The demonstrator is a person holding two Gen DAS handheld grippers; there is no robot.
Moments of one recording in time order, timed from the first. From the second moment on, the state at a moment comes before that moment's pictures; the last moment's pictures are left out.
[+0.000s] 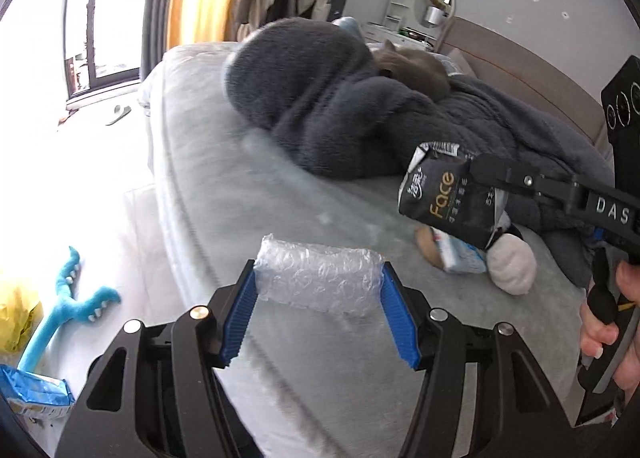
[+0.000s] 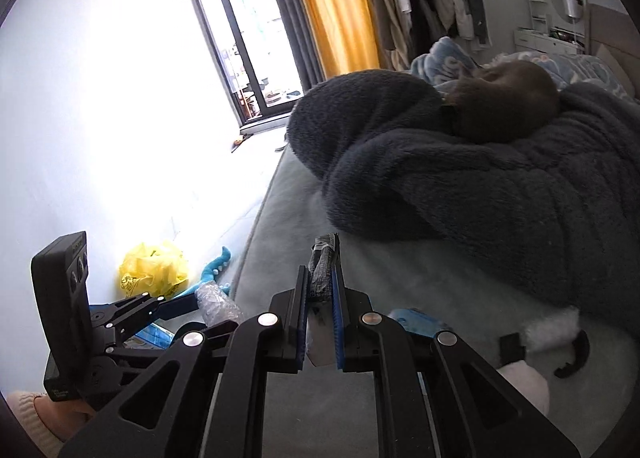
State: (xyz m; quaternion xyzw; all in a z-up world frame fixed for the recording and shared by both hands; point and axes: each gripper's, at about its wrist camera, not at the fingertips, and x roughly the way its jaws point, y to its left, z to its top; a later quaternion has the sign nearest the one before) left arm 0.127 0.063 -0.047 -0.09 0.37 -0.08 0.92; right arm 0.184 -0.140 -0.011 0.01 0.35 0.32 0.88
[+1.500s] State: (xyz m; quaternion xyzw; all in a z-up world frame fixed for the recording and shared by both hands) left arm 0.071 0.235 -0.131 -0.12 0.58 0.02 0.81; right arm 0.135 0.081 -0.086 -0.11 0.42 0.45 0.78
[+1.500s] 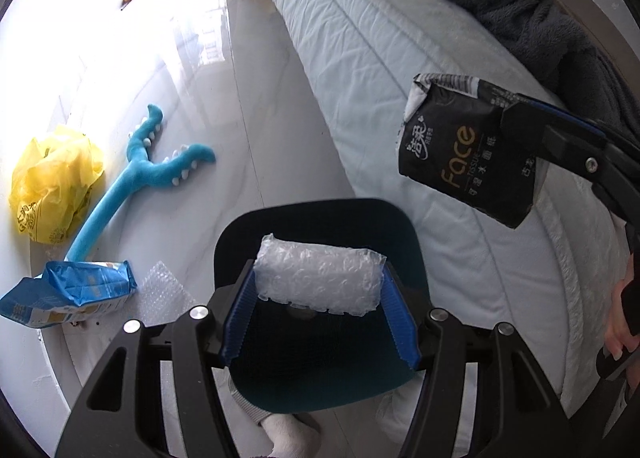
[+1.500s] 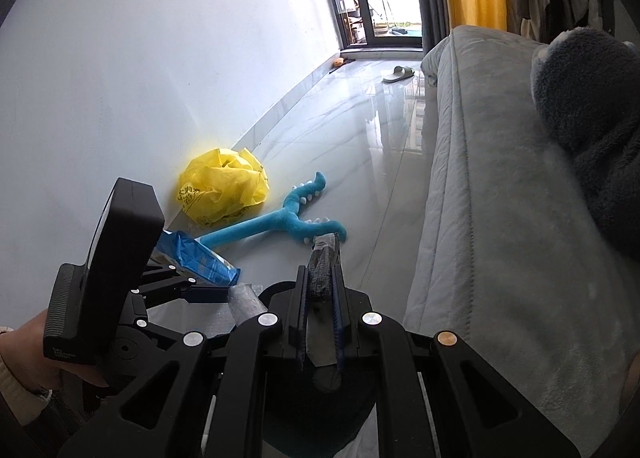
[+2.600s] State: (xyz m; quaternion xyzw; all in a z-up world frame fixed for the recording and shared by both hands) left arm 0.046 0.281 -0.051 -0.14 0.42 0.04 0.90; right arm 0.117 0.139 -0.211 -0.16 0.56 0.44 0.68
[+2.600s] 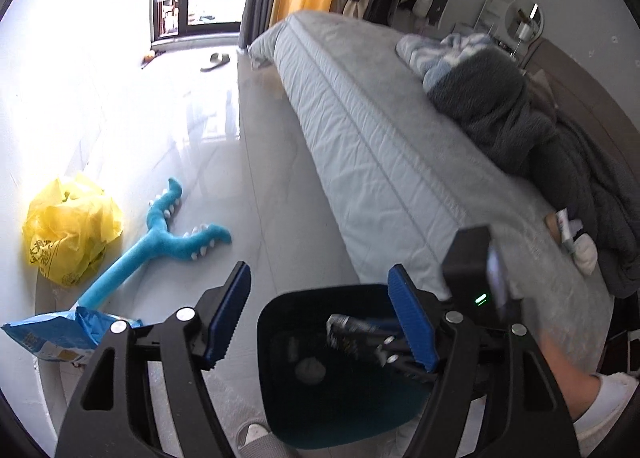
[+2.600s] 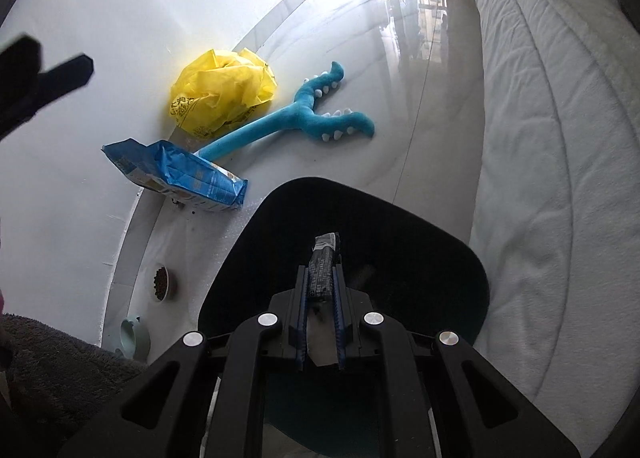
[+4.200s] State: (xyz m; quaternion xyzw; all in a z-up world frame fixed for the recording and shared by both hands) left arm 0.078 0.167 0.038 -0.11 0.24 0.02 0.97; right arm 0.136 -0.013 -0.076 -0.11 0.40 0.43 0.80
